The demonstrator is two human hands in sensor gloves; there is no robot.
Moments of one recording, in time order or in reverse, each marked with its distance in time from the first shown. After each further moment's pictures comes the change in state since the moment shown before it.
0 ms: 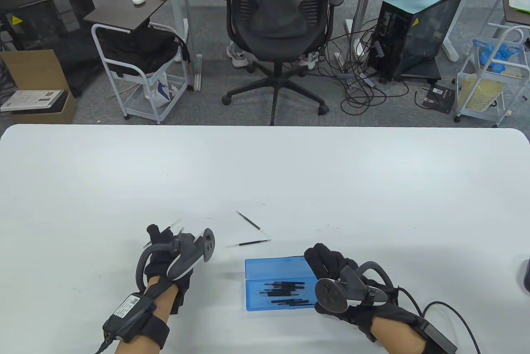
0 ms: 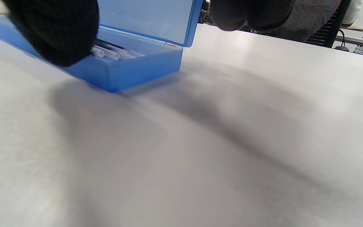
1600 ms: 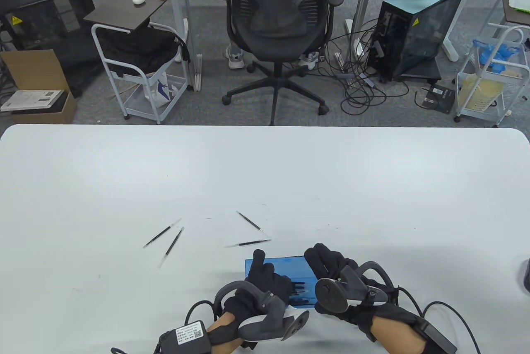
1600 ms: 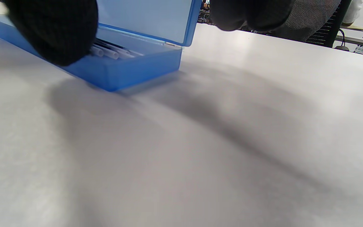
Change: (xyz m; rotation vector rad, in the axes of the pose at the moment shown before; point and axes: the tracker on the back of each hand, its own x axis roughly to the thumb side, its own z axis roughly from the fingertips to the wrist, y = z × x) left_hand 0.155 0.055 0.134 0.353 -0.664 -0.111; right_hand 0.000 0.000 0.000 0.001 -0.001 0.000
